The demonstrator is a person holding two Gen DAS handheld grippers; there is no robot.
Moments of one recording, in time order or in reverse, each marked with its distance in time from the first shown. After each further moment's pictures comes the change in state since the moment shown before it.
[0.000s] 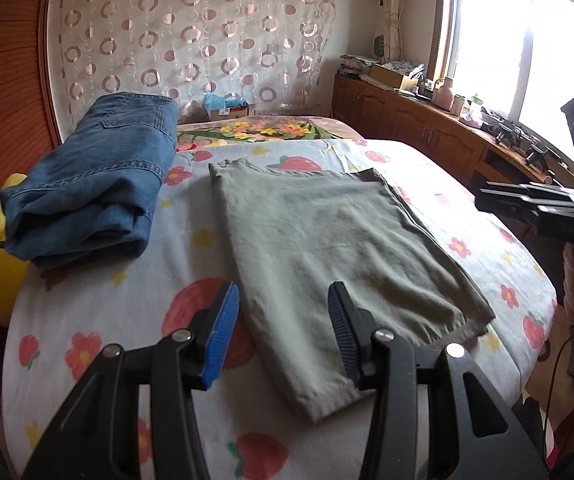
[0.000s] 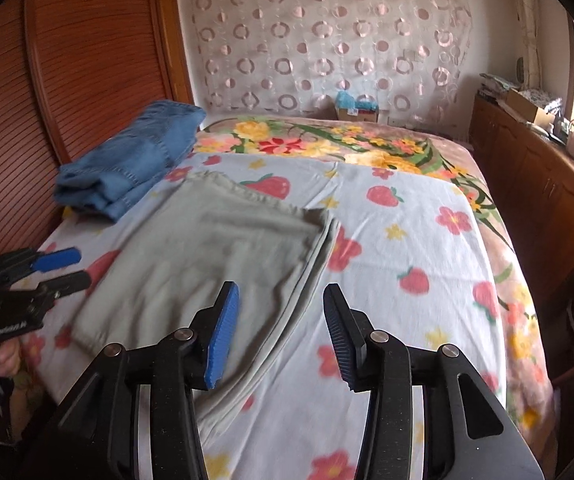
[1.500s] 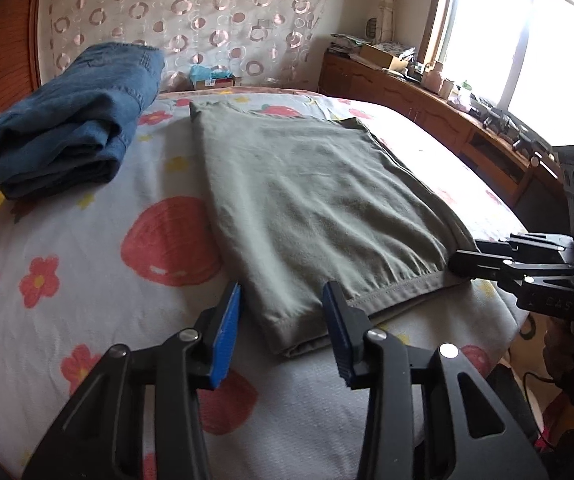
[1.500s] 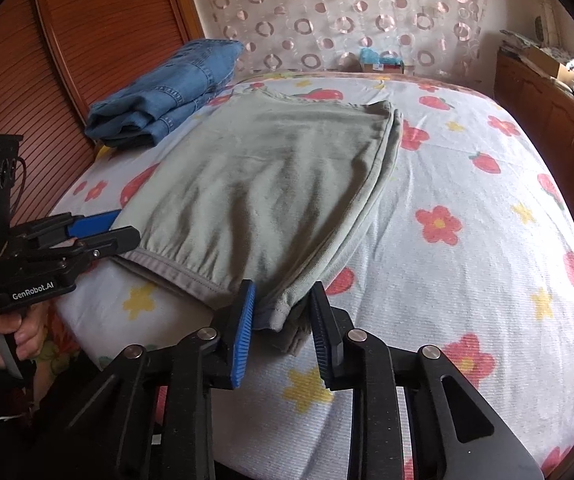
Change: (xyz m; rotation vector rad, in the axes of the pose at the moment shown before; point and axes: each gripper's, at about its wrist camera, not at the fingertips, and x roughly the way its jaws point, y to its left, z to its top) left arm 0.015 -0.001 -0.047 -0.049 0.086 -0.088; right arm 0.020 0.039 -0.077 0.047 0.131 0.121
